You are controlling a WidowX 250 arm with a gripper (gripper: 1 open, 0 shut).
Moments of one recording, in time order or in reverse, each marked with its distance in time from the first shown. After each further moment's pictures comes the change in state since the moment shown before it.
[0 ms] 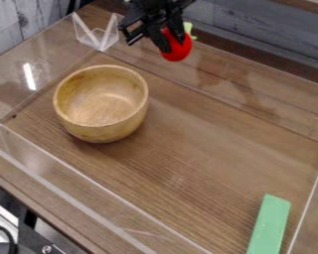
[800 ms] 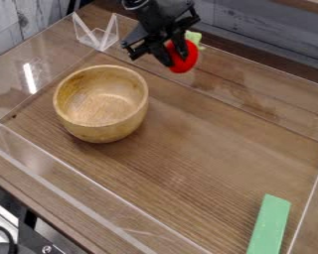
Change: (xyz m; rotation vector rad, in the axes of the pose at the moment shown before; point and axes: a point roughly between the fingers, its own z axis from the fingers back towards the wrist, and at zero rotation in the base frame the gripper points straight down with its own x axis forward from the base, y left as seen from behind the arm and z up) arm 0.008 0.013 -0.022 -0.082 -0.066 -0.186
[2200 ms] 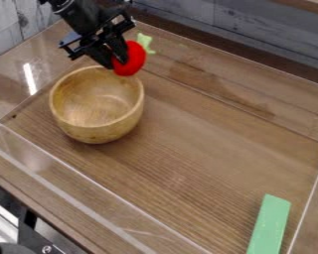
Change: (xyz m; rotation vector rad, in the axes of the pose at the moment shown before) arm 0.021 0.077 0.036 -0.032 0.080 -0.166
